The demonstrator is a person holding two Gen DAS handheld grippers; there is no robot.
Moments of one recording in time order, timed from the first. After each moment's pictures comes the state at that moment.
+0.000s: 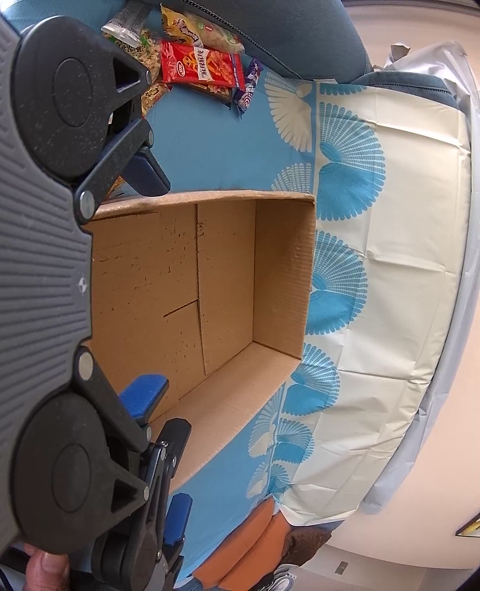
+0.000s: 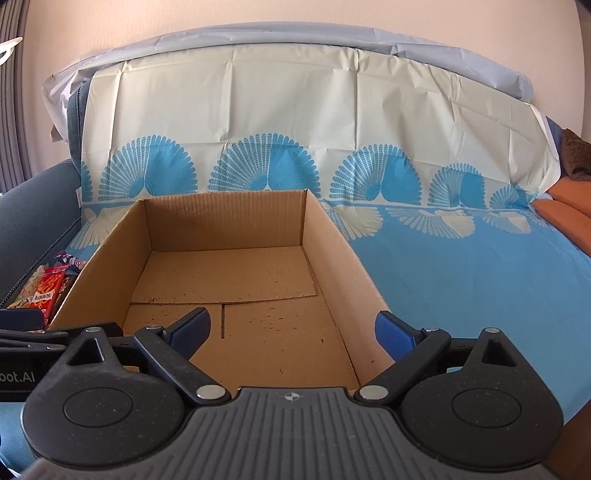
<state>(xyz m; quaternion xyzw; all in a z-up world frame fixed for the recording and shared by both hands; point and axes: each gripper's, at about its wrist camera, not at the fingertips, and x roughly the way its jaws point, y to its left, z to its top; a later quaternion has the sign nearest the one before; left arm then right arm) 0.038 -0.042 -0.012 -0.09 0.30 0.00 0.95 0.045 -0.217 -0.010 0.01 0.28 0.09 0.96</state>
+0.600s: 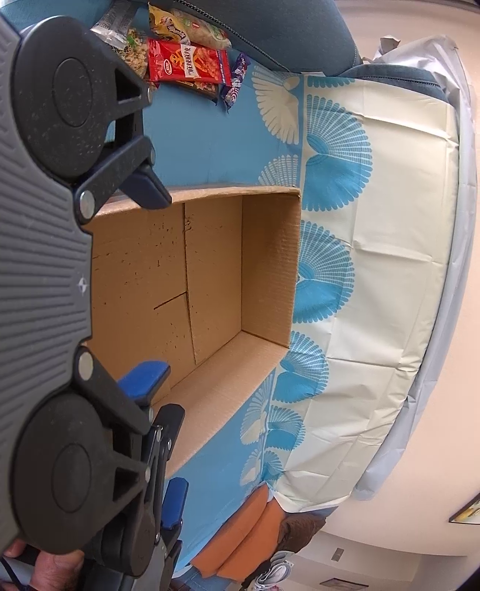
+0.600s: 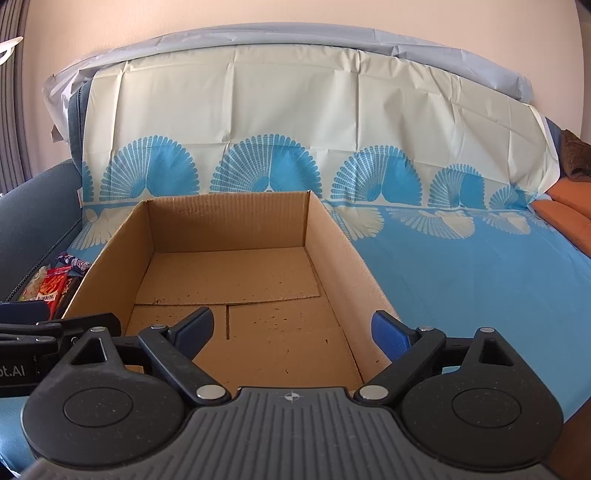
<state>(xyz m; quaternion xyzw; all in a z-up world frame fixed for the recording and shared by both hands) 0.029 -0.036 -0.003 -0.09 0.28 -0.02 0.95 0.042 -0.210 -0.009 0.00 0.28 0.09 0.96</state>
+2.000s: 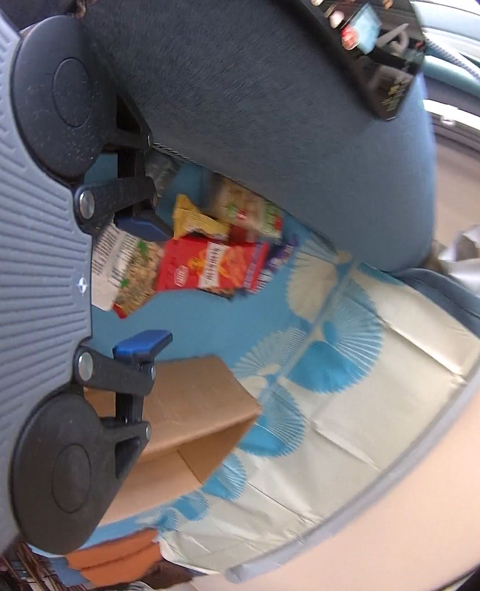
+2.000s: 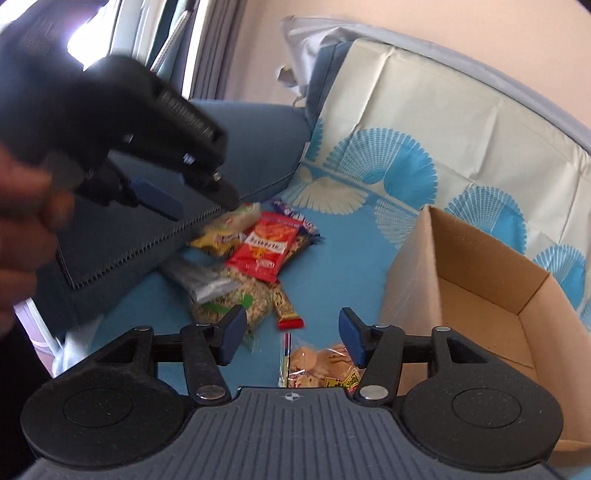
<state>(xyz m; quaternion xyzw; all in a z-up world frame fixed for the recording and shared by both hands) 0.001 0.218 -0.026 -0.29 0.33 0.10 0.89 -0.039 0.025 -0.042 -0.18 0.23 0.32 0.90</state>
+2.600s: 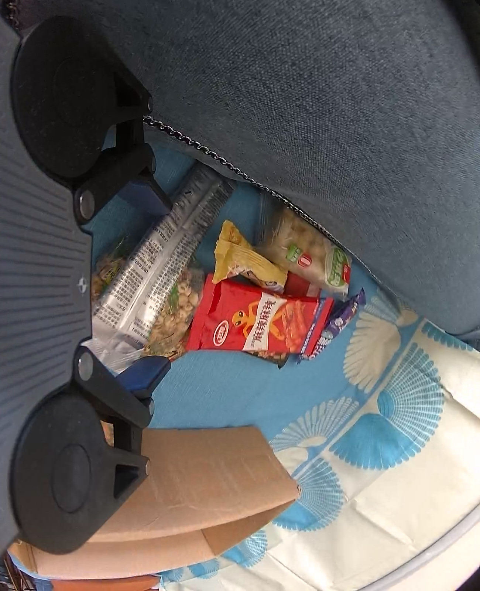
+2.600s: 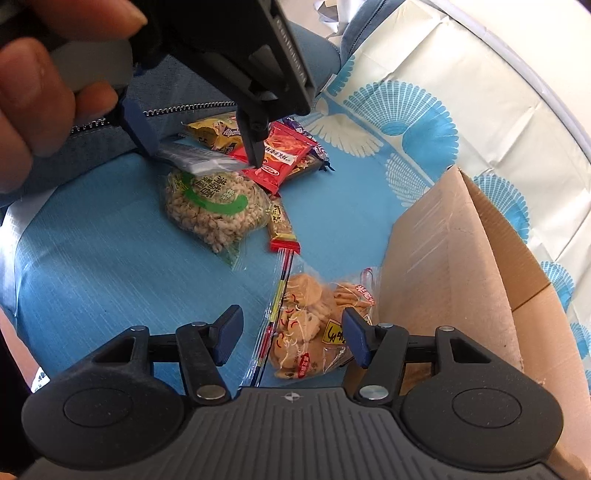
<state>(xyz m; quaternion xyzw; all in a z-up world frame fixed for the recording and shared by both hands) 0.037 0.220 -0.073 -0.30 0.42 0.18 0.84 -0.029 0.045 -0.101 -0.31 0.27 0.29 0.87</state>
